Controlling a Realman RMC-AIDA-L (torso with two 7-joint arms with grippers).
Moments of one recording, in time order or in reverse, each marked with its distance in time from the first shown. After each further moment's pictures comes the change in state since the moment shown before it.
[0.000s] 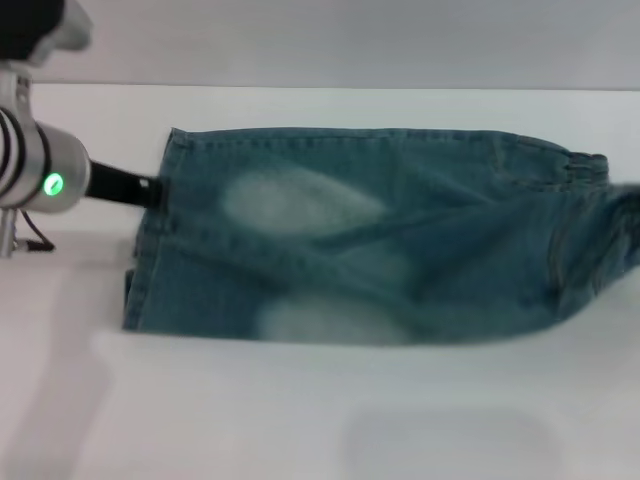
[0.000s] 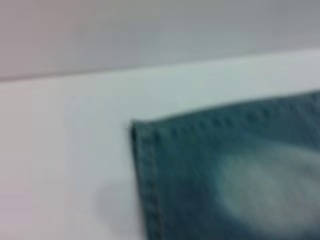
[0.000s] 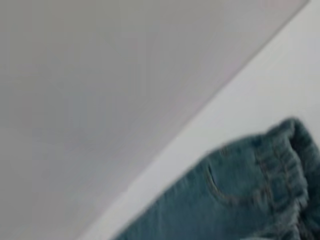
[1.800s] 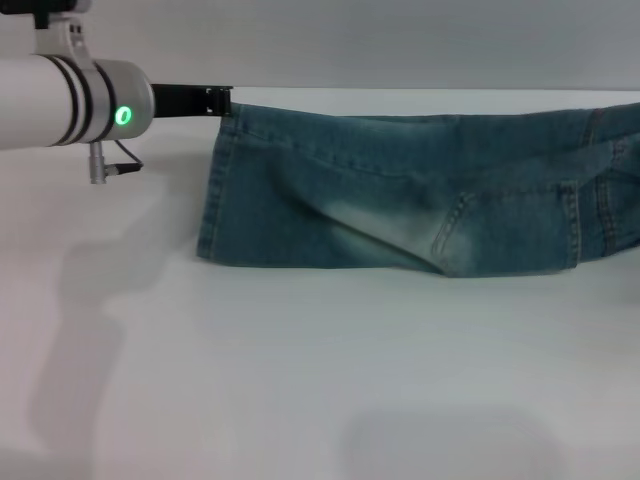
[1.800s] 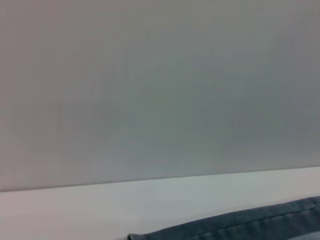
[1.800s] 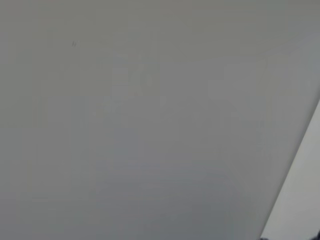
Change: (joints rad) left arm -0.192 -0.003 -0.098 -0.503 -0.349 0.551 0.295; right arm 0.221 -0.030 0.146 0.577 0.569 -0.365 -0.462
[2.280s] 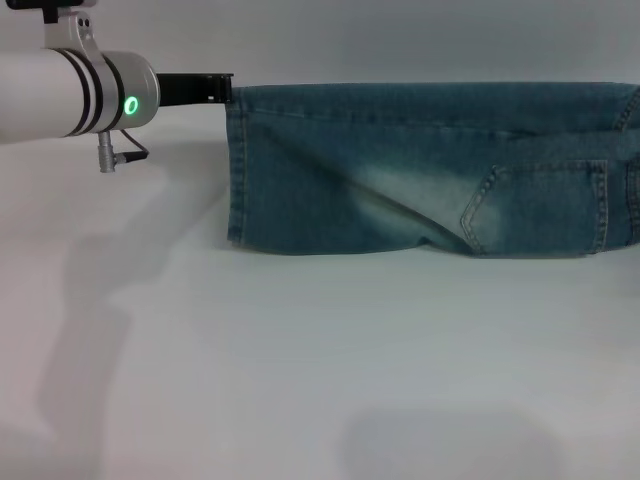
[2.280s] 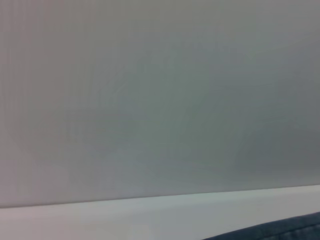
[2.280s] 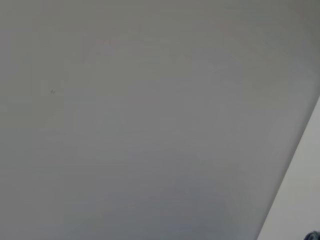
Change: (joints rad) left arm -0.063 0.004 -0.020 -0.125 -0.033 0.097 0.040; right arm 0.023 -0.010 0.047 0.001 0.008 -0.111 -0.061
